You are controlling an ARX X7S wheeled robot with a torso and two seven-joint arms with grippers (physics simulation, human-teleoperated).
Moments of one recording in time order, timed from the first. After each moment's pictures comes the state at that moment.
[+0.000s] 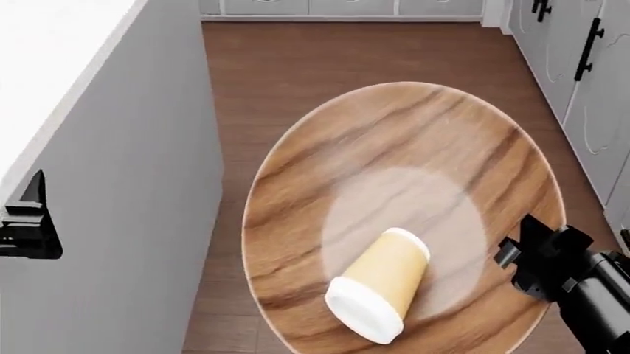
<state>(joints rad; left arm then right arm) -0.50 -0.53 0.06 0.32 -0.60 -0.75 -0.28 0.48 0.58 0.31 -0.14 1.38 0.96 0.35</state>
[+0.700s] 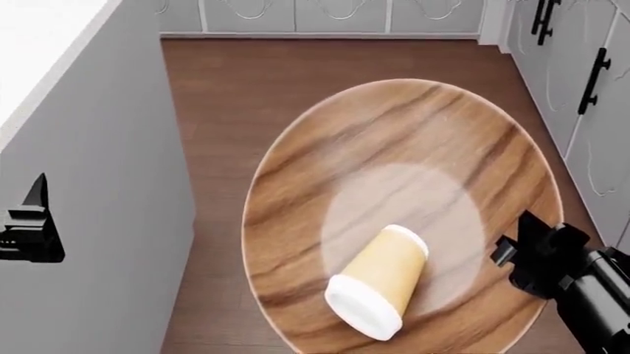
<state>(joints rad) -0.49 -0.53 0.06 0.32 -0.60 -0.74 -0.28 0.48 0.58 0.28 -0.14 1.35 0.93 0.31</state>
